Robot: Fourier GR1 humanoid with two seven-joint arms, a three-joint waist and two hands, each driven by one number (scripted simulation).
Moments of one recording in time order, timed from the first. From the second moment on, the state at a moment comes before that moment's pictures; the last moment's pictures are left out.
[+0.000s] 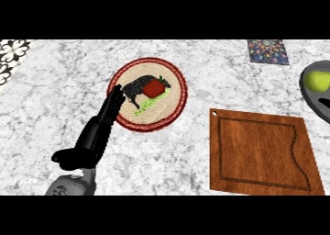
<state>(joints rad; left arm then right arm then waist) -0.11 0.07 -0.22 -1.57 0.03 0.05 -0.09 -0.82 -0.75 -0.02 -0.12 0.28 -0.19 -0.66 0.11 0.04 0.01</state>
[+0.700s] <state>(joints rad) -0.09 0.06 -0.22 -1.56 0.03 0.05 -0.10 -0.87 -0.74 -0.16 -0.08 0.14 0.05 -0.74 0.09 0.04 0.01</state>
